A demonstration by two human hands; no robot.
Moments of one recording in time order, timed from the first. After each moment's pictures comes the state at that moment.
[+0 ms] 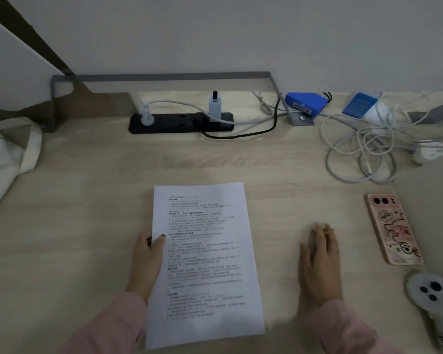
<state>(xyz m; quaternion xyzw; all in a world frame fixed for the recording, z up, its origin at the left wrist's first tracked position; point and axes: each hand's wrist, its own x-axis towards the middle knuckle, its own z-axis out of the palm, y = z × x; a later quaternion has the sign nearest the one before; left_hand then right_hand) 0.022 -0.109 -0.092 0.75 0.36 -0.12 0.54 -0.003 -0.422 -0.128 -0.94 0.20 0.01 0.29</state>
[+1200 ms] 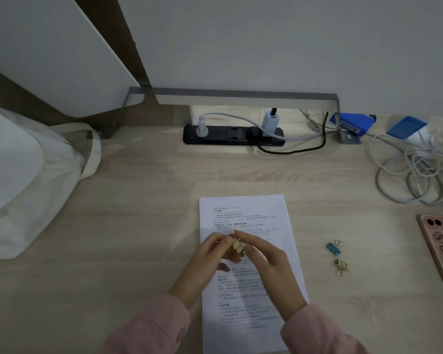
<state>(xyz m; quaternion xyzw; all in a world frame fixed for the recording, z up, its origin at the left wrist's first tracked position) 0.039 -0.047 -0.045 0.65 0.16 -0.27 0.70 0.024 -0.185 -0.029 -0.74 0.09 0.15 0.65</state>
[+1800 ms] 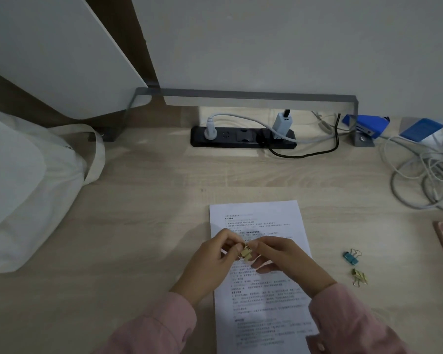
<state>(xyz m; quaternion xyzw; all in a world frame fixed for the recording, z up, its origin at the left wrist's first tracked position) 0.064 -0.022 -0.059 0.79 -0.01 -0.21 0.57 0.077 -0.191 -0.036 -0.72 0.13 0.35 0.58</state>
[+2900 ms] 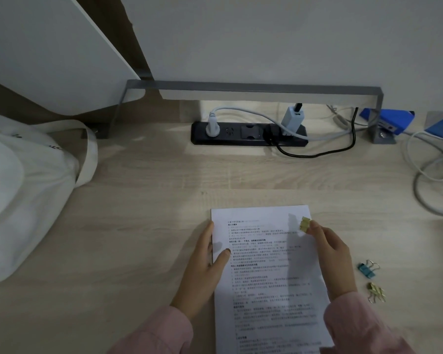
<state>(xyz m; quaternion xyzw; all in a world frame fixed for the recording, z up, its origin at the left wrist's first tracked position) 0.066 -0.019 -0.100 0.72 0.16 -0.21 0.64 0.091 -0.242 -0.082 -0.76 0.33 0.06 0.55</state>
